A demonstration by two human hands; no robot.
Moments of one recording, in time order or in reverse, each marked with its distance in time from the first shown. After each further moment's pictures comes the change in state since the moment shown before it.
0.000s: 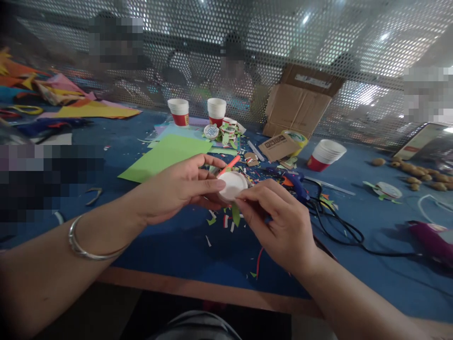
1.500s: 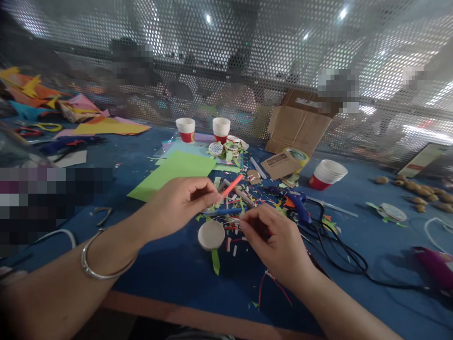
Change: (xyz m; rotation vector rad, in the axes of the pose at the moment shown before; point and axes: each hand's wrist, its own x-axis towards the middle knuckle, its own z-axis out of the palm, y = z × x) left_hand 0.001 0.010 -0.029 0.855 0.147 0.366; right_hand 0.005 0.015 0.006 0.141 -0.211 0.326
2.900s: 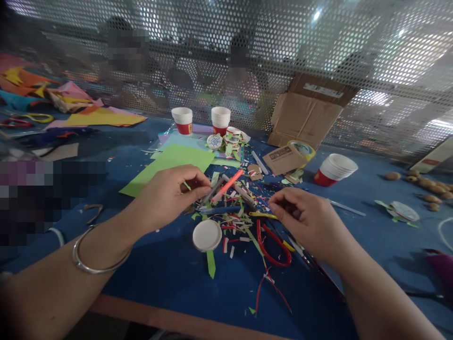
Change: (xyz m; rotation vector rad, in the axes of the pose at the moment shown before) left_hand 0.007 -0.013 -0.001 0.076 0.126 0.004; right_hand 0.027 0.032 -0.055 -0.225 -0.109 0.089
